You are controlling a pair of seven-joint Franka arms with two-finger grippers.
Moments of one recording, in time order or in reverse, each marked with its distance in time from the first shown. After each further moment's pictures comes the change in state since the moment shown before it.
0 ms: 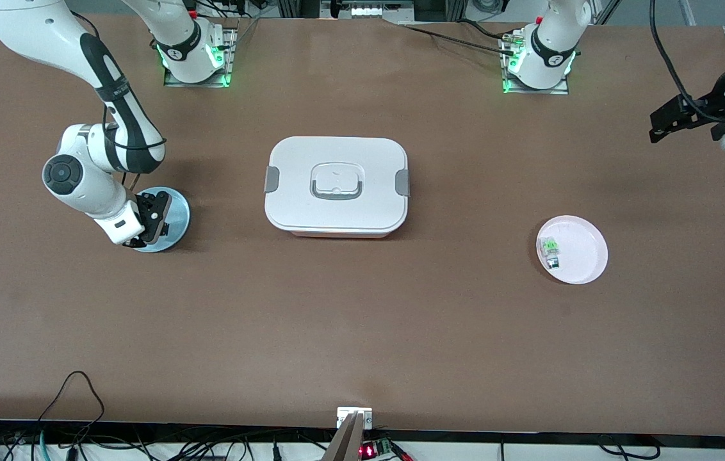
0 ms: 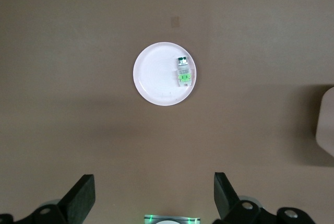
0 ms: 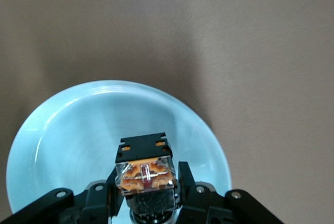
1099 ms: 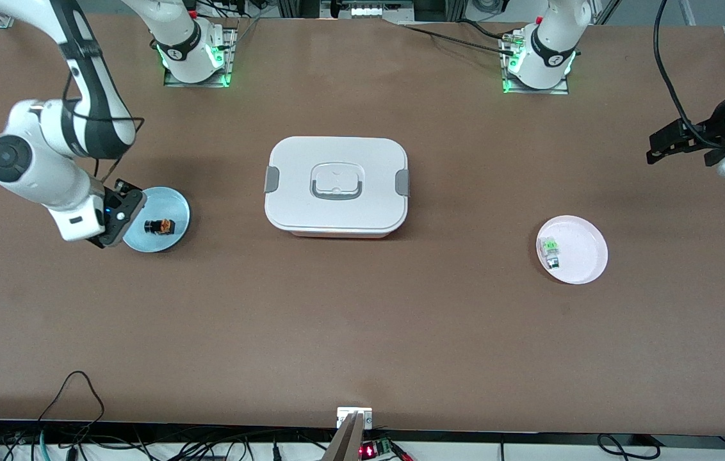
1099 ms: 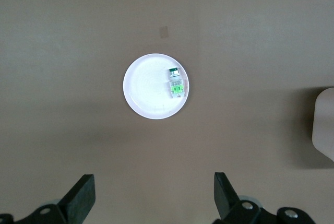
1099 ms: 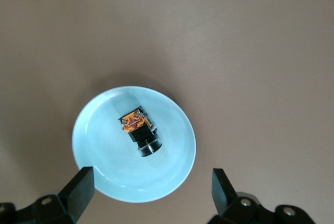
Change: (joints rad) left arm -0.038 0.047 0.085 -0.015 -0.074 0.084 0.083; right arm 0.000 -0.228 0.027 0.141 0.002 -0.364 0.345
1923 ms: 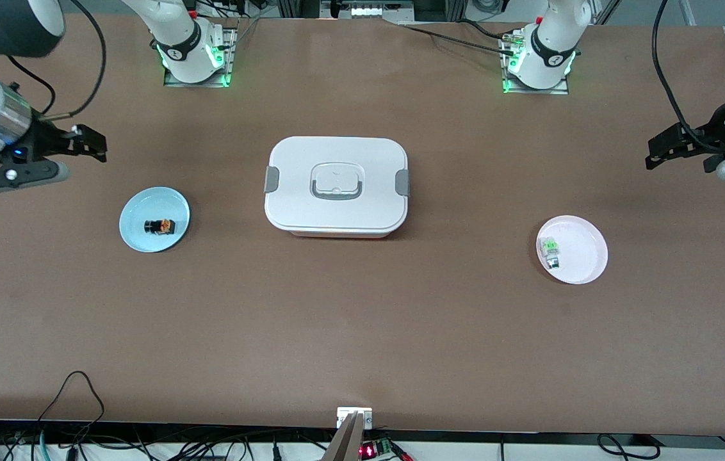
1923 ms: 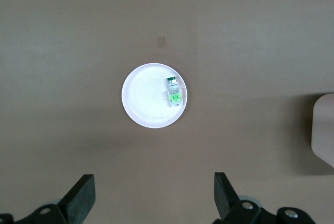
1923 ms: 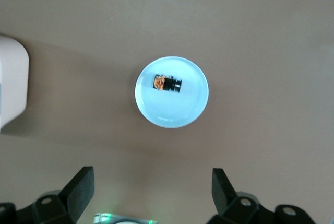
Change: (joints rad) left arm -0.002 0.000 -0.003 -0.007 -0.005 0.044 0.010; right arm -0.001 -0.153 0.065 0.403 0.000 -0.677 0.875
